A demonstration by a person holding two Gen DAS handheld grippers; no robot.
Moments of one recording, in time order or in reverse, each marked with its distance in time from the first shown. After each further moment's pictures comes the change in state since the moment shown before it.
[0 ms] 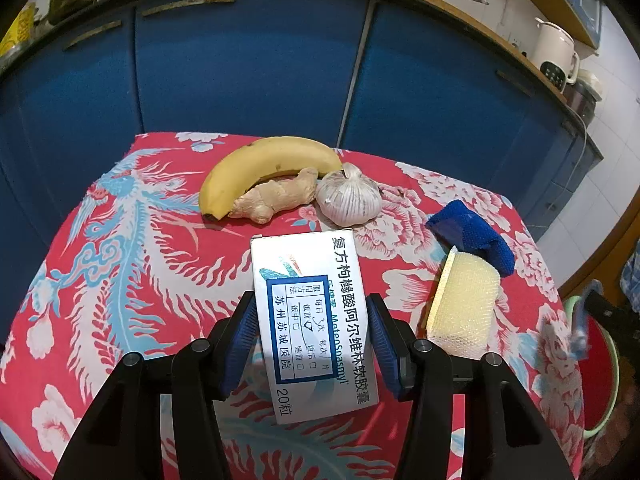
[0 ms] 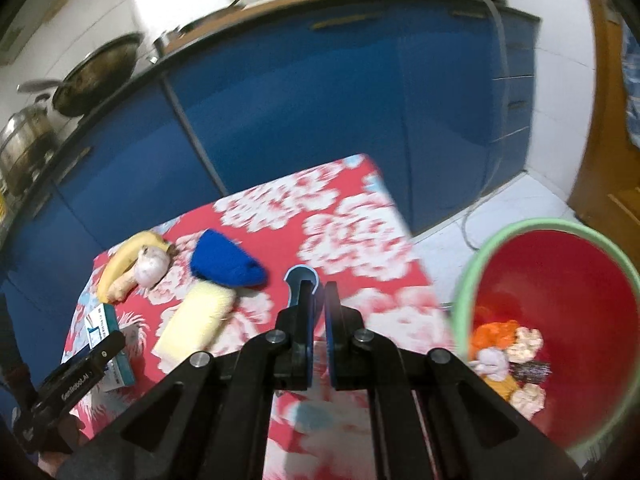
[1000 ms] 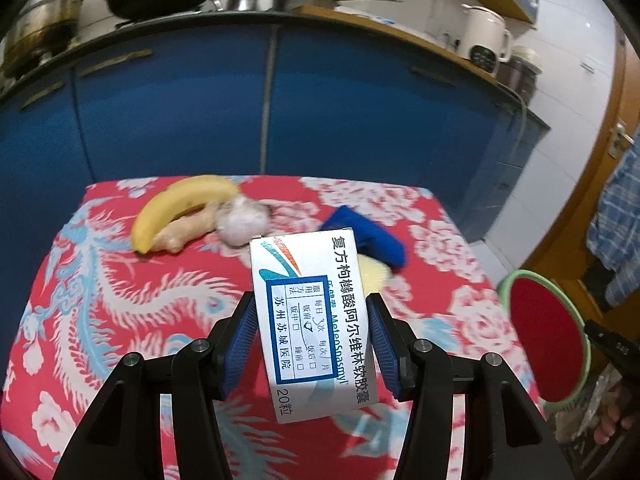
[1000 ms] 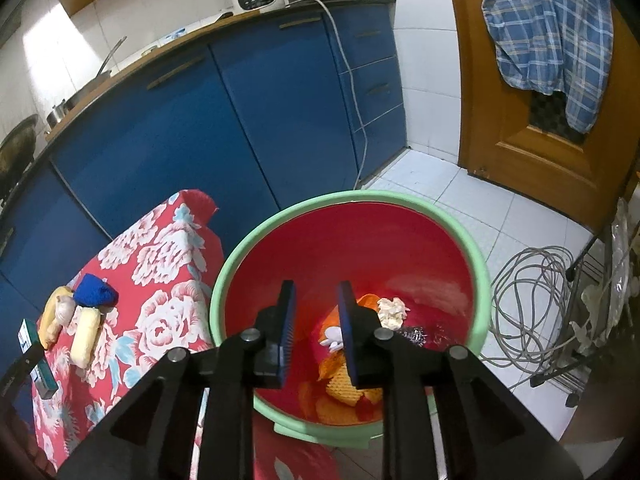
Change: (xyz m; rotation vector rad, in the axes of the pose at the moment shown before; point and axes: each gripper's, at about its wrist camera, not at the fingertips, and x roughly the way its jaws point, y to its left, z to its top) left arm -0.049 -0.071 -0.002 0.159 -0.043 -0.142; right arm -0.080 -0.150 -0.030 0.245 -0.045 -0.255
